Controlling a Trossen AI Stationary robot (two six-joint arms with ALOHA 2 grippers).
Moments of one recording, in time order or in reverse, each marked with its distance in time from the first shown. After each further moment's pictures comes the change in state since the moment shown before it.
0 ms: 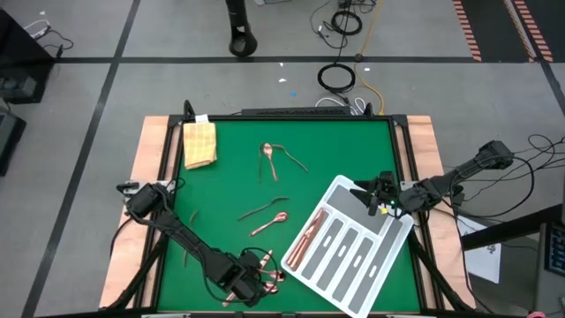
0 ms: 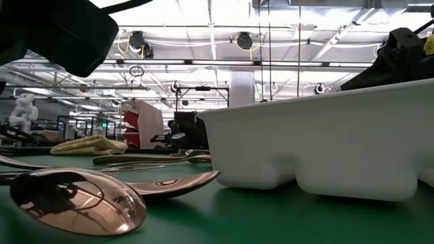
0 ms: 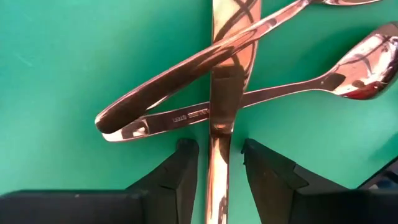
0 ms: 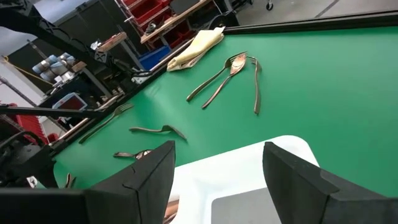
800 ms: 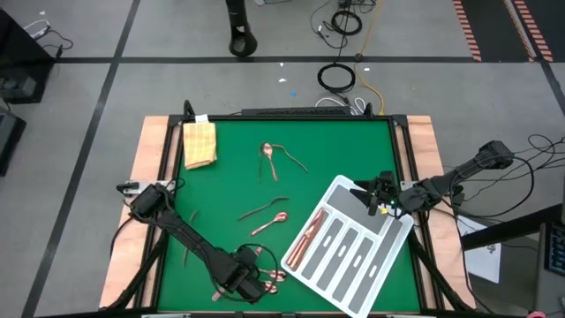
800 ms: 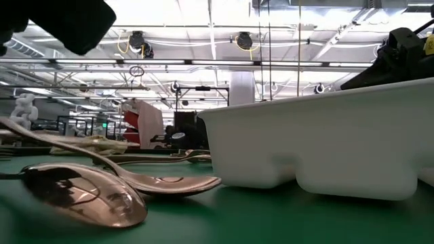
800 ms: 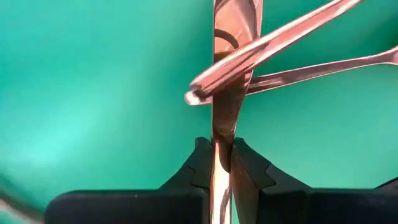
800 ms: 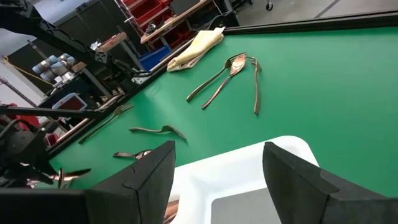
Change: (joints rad) left arm 0.025 0.010 0.167 -0.384 0.072 0.048; right arm 0.000 0.000 0.000 0.000 0.001 0.001
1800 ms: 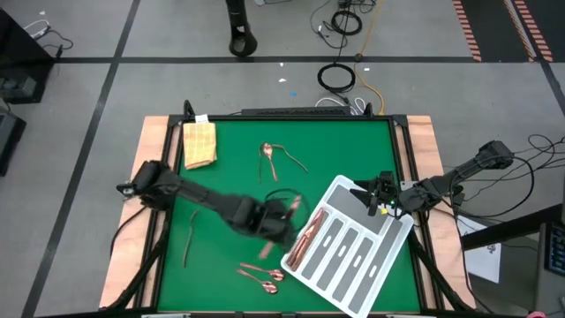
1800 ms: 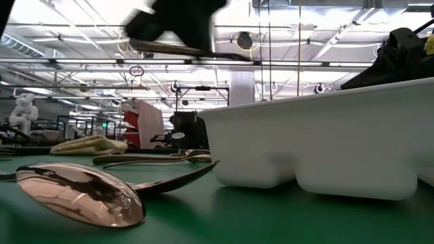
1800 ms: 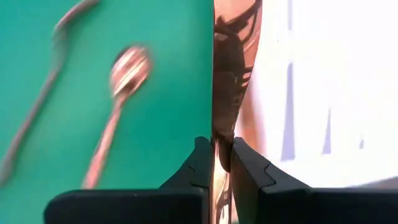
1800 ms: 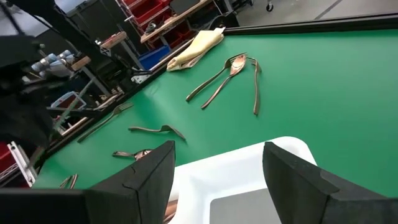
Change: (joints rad) left arm 0.355 -0.126 0.122 0.180 -0.252 0.275; right arm 0.000 0.000 0.000 0.000 0.001 -0.009
